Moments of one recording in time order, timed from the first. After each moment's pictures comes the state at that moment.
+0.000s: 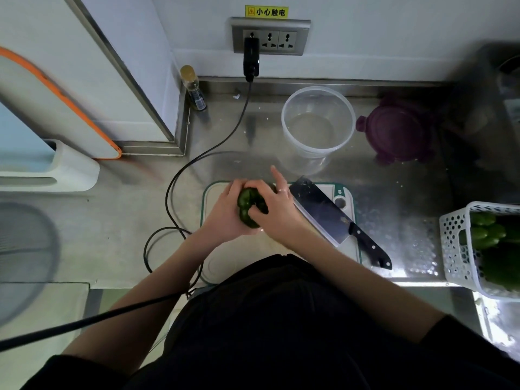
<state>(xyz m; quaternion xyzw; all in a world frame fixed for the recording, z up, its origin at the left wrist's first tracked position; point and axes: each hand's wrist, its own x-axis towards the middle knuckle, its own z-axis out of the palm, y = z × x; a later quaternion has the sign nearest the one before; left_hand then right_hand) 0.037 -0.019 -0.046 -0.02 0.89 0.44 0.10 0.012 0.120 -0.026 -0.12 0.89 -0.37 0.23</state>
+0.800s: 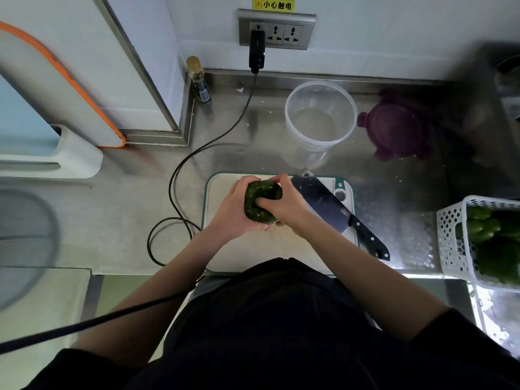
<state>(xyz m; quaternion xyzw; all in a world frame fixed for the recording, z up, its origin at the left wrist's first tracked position) 0.055 -0.010 -0.056 -0.04 0.87 0.48 0.11 0.014 0.122 -0.019 0.06 0.83 -0.46 0.31</state>
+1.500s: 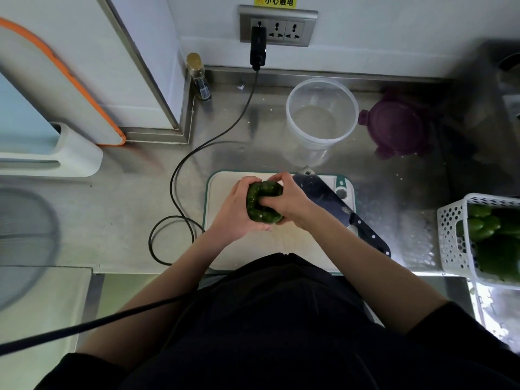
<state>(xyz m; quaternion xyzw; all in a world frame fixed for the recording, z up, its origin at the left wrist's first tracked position) 0.059 -0.010 -0.062 -0.03 0.88 0.47 0.10 0.006 0.121 -0.011 0.11 0.79 -0.46 0.39</state>
